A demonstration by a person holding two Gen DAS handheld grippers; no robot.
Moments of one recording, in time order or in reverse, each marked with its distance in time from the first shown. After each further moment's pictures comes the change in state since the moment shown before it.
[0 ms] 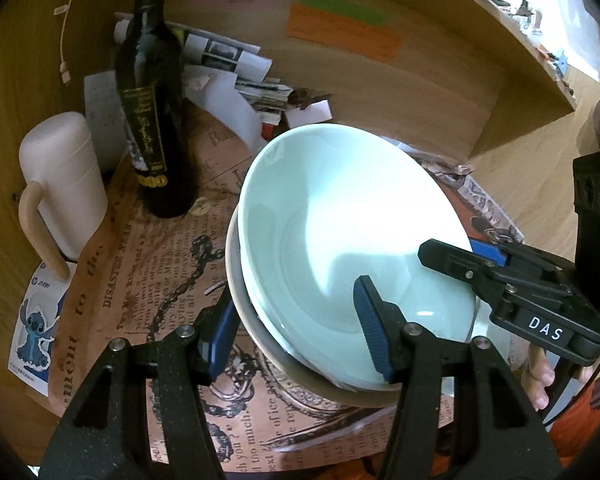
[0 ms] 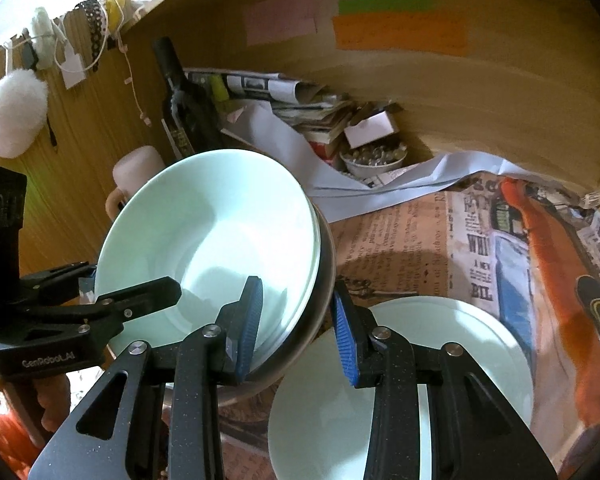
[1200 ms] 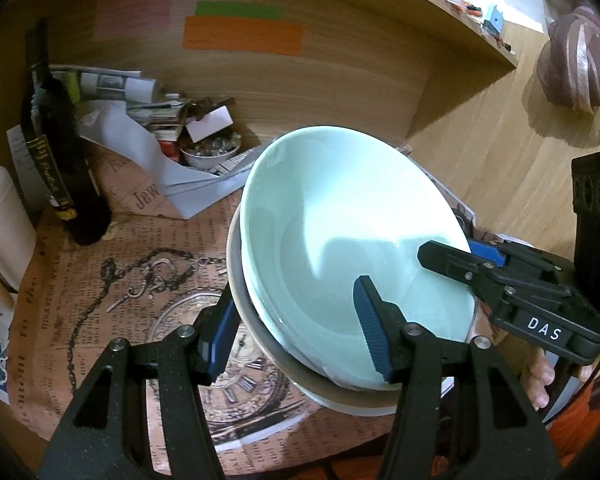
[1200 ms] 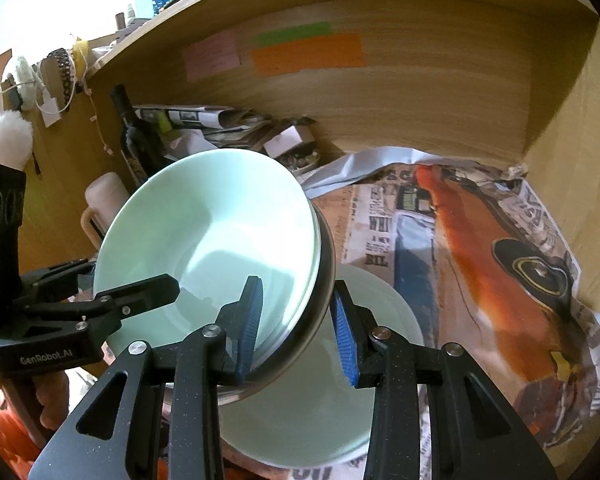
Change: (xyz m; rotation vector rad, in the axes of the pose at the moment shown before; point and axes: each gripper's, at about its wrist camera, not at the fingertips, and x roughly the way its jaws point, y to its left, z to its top) left arm 0.009 -0.089 0.002 0.135 0.003 -0.113; right arm -0.072 -0.067 -0.032 0.089 -0.058 -0.114
